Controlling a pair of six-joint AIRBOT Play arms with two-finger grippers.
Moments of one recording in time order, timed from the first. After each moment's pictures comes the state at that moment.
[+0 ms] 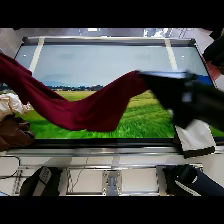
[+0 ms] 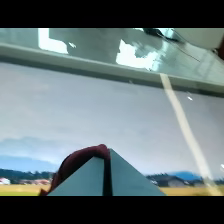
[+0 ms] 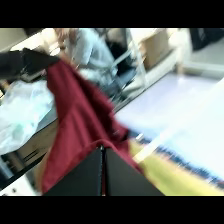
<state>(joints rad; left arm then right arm) 0.74 -0.81 1.60 0.67 -1.31 -1.17 0.73 -0.60 1.32 -1.30 0.70 1.67</state>
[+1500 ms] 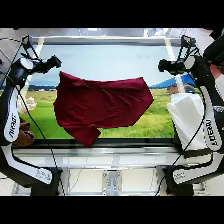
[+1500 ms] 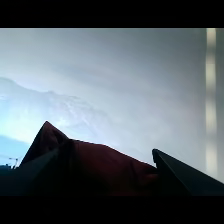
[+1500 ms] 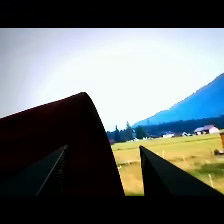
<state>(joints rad) 0.11 -1.69 1.61 1.10 -0.62 -1.43 -0.02 -1.60 1.61 -1.41 0.82 1.65</state>
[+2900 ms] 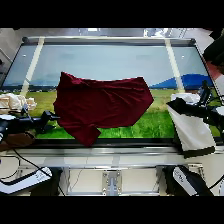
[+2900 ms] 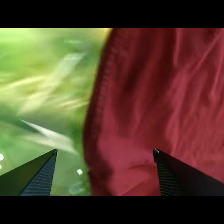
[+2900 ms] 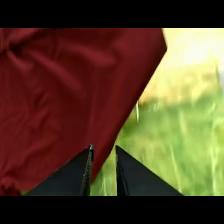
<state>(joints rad) 0.53 -1.27 0.63 0.79 -1.04 -1.28 -0.42 -0.93 0.74 -0.72 1.01 1.15</state>
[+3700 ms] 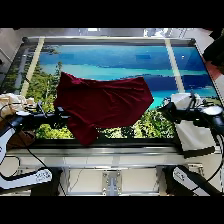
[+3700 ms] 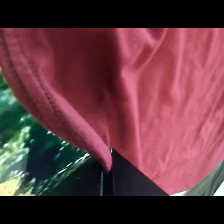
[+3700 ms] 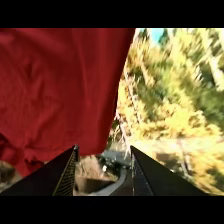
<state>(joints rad) 0.34 -1.35 0.62 0.56 -0.94 -1.20 -0.32 -1.12 0.65 -0.67 1.07 1.29</state>
